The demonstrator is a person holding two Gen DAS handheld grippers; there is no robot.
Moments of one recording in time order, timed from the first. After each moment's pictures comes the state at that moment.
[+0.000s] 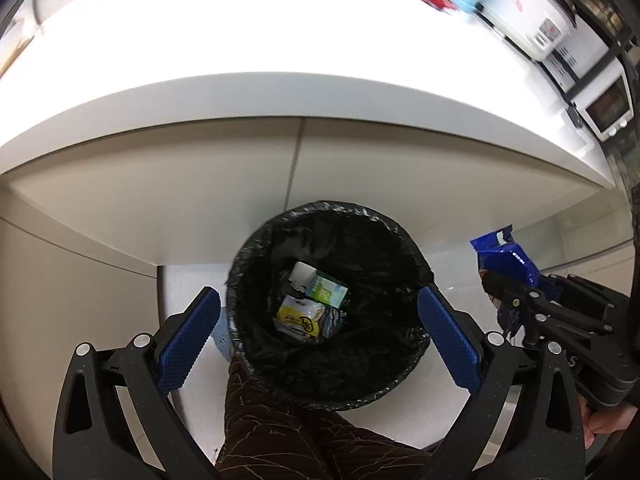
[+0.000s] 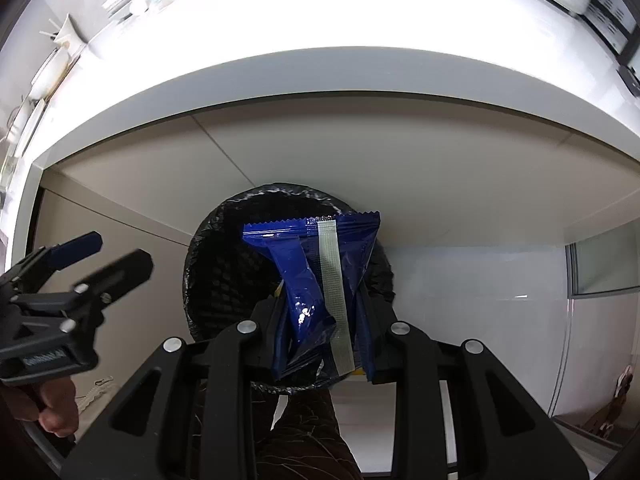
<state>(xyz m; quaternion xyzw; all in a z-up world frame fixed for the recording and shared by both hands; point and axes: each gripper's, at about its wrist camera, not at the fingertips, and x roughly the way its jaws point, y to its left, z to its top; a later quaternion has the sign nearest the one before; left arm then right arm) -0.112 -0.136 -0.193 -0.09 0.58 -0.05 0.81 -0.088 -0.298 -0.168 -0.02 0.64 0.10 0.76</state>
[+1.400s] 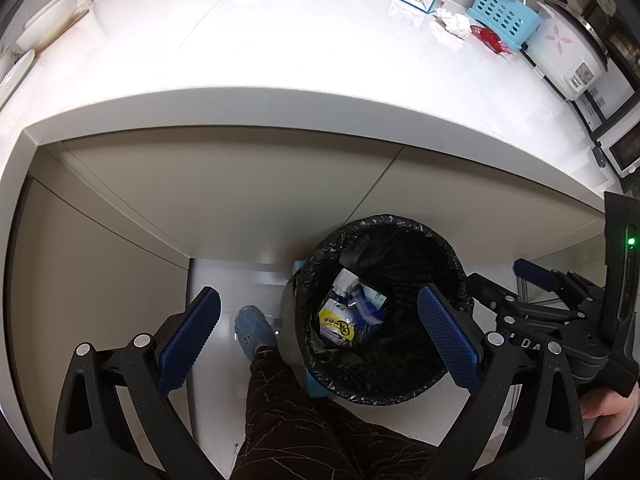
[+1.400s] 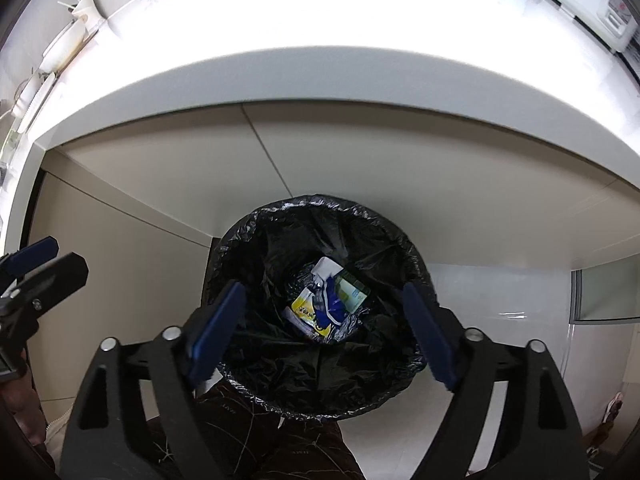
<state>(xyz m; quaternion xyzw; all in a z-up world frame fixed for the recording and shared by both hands) -0.122 -0.069 -0.175 -0.10 0.57 0.01 0.82 -0.077 -0.245 -0.183 -0.05 0.63 0.12 0.76</state>
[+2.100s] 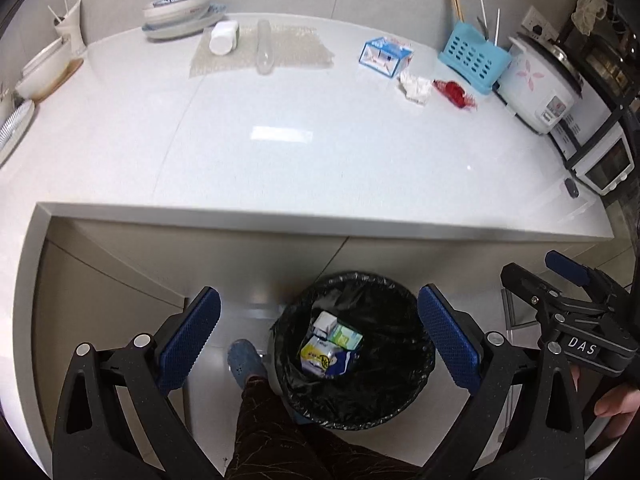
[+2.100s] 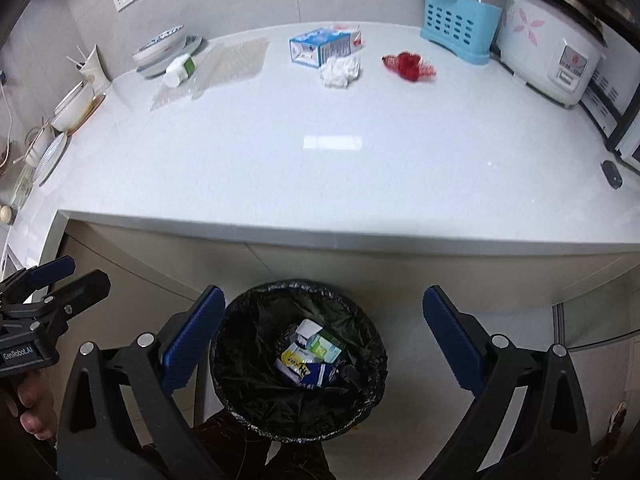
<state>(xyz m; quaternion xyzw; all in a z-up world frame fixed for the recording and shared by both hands) -0.096 -0.085 -0.094 -0.11 0.52 0.00 0.85 -0.043 -0.276 -0.069 -0.04 0.55 0.11 0.83</state>
